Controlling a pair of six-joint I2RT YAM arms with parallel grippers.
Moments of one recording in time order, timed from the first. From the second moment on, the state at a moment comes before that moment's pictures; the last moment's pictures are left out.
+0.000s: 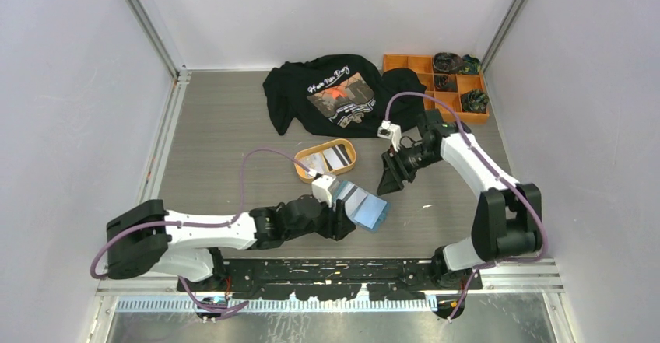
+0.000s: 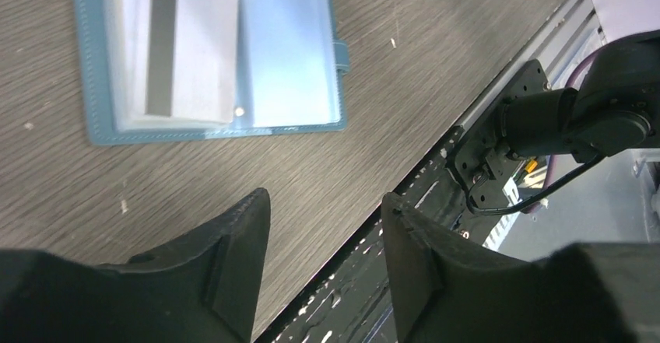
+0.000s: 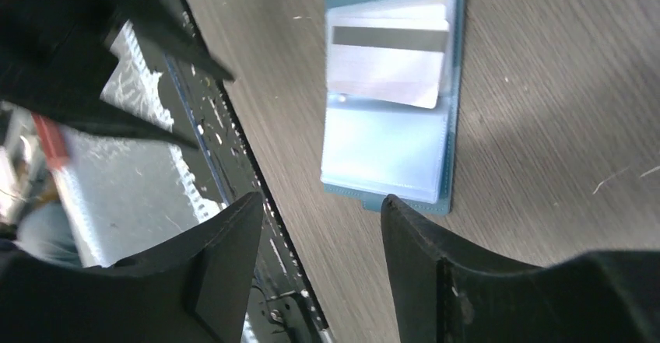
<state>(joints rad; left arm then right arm) -1.23 1.33 0.60 0.24 -0.17 -0.72 0.18 1.49 1.05 -0.97 -0.87 -0.51</state>
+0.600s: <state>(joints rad) -1.14 1.18 0.31 0.45 -0.21 -0.84 0.18 1.28 1.15 -1.42 -1.09 -1.45</state>
